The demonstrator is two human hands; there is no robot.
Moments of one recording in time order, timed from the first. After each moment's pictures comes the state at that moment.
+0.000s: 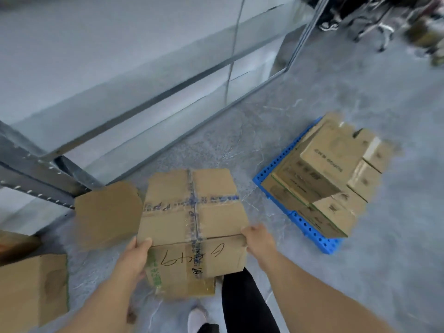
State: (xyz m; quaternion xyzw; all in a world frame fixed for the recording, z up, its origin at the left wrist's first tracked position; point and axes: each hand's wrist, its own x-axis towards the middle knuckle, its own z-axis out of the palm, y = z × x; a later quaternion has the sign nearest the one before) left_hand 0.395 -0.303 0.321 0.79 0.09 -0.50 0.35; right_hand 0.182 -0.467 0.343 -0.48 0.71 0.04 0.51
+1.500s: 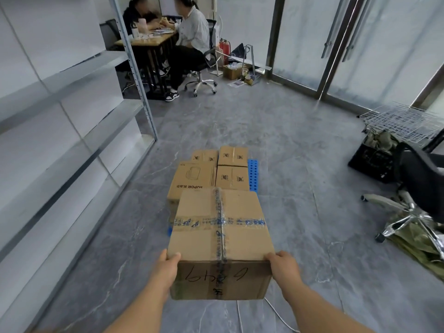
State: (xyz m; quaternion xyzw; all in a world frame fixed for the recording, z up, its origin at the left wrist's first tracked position) left_hand 0.036 -0.422 0.481 0.74 -0.31 -0.54 0.26; right_hand -0.229 -0.385 0.476 -0.26 0.81 -0.27 0.44
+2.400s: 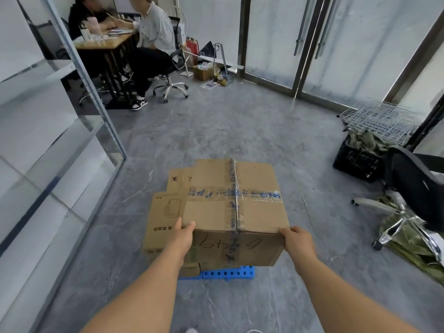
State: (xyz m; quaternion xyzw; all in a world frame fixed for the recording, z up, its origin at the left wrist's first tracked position) left_hand -0.059 -0.695 0.506 0.67 -0.41 -0.57 0.23; right_hand -0.308 -0.601 0.503 -0.18 0.82 -0.39 0.37
